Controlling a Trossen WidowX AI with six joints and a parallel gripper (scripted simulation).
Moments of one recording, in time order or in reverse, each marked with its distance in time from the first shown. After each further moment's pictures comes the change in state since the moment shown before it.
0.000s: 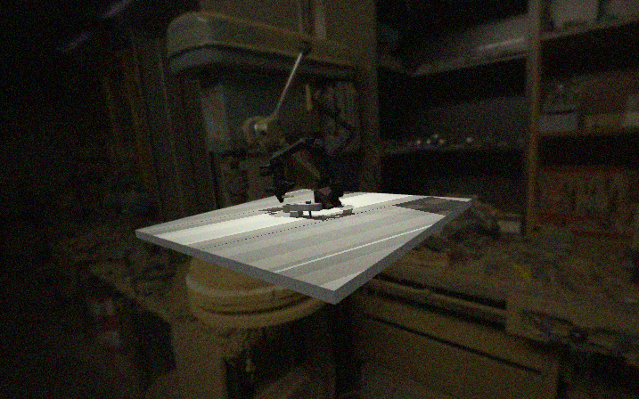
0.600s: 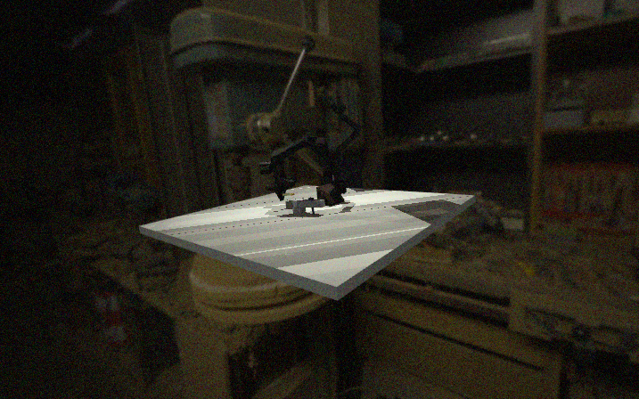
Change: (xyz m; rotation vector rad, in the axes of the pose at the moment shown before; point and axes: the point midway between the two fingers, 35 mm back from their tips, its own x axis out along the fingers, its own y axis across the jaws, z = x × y) arm 0.004 -0.029 0.007 -0.001 -0.002 -0.001
